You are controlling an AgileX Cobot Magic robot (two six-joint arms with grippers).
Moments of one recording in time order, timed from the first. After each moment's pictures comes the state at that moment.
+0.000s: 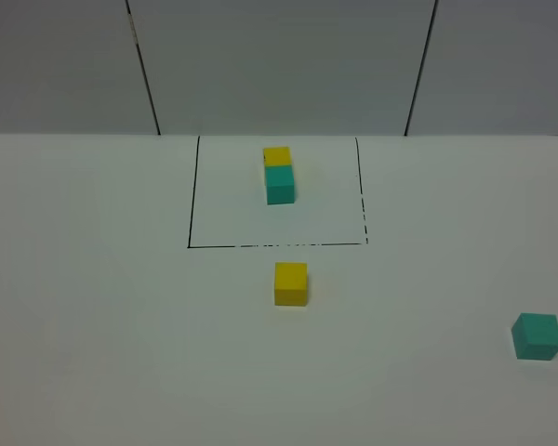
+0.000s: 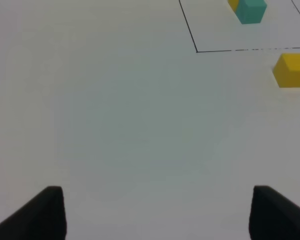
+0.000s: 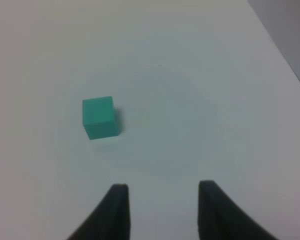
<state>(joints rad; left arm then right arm) -0.02 0.00 -0.50 -0.10 1.03 0.03 0.00 0.05 -0.50 -0.14 1.06 0.20</state>
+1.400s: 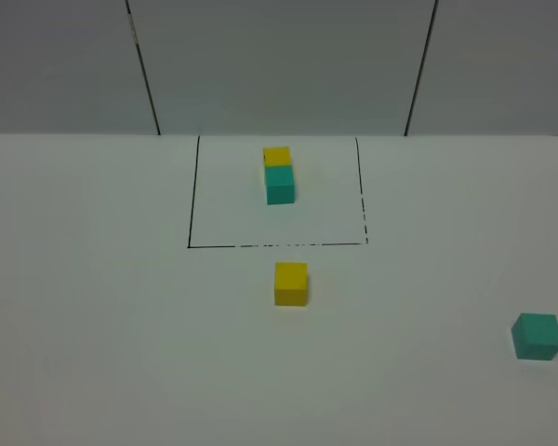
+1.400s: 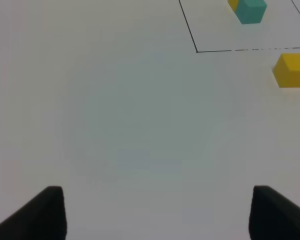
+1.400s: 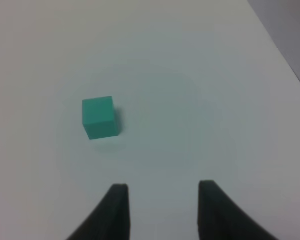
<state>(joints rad) -0.02 0.00 -0.50 -0.10 1.03 0.03 0.00 0.05 -0.50 -0.14 1.06 0.20</state>
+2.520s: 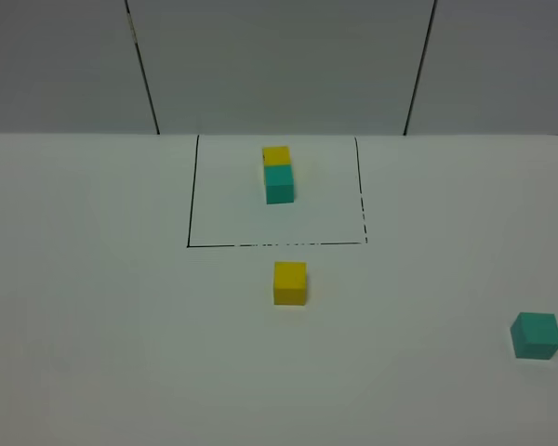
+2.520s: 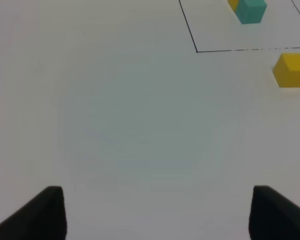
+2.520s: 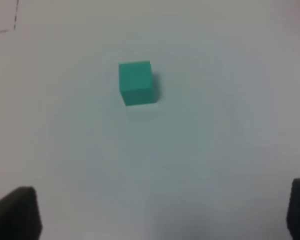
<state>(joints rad) -0.02 0.00 -0.50 -0.10 1.03 0.03 0.00 0.27 -0.51 0.00 1.01 0.14</state>
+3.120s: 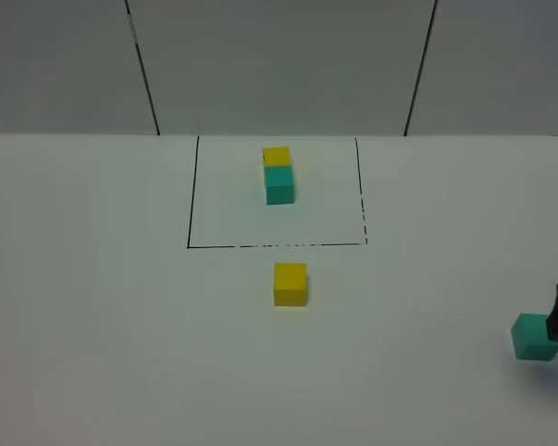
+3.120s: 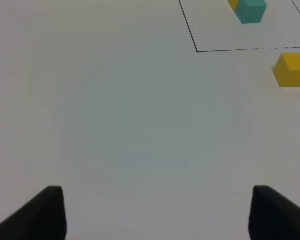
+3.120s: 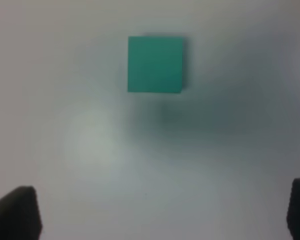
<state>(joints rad) -0.02 0.00 -0.50 -0.10 1.03 0.03 0.00 1.30 -0.84 0.06 0.85 -0.01</state>
